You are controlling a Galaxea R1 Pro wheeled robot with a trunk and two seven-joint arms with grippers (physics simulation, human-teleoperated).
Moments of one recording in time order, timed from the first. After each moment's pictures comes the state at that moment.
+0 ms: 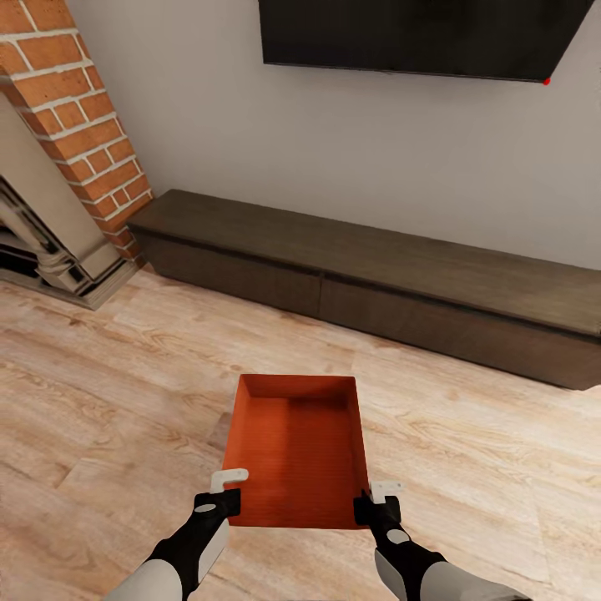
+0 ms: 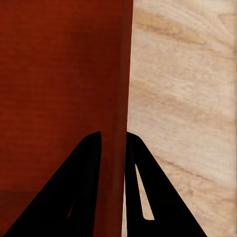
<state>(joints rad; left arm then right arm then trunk) -0.59 -0.13 0.04 -0.34 0.00 0.08 0.24 -0.65 0.12 0.11 -0.05 -0.01 -0.32 -0.16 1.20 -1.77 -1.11</state>
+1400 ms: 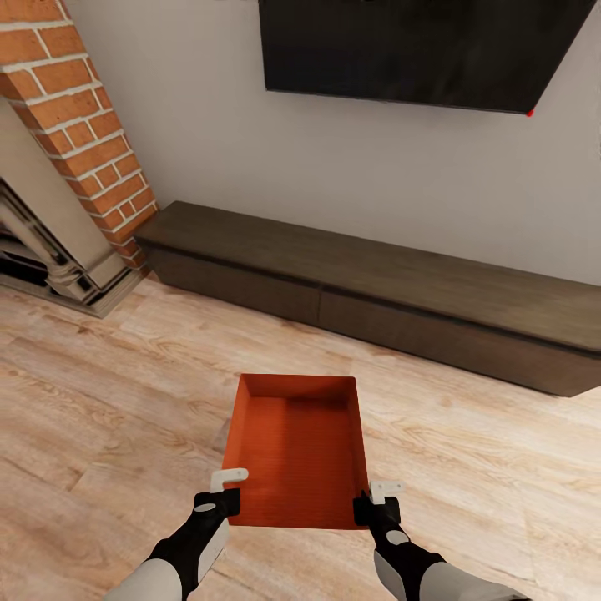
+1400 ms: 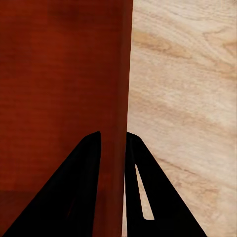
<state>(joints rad) -0.59 -0.13 0.04 -0.35 0.00 0.08 0.24 -0.65 0.12 0.13 -0.05 -0.04 -0.33 -0.16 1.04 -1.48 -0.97</state>
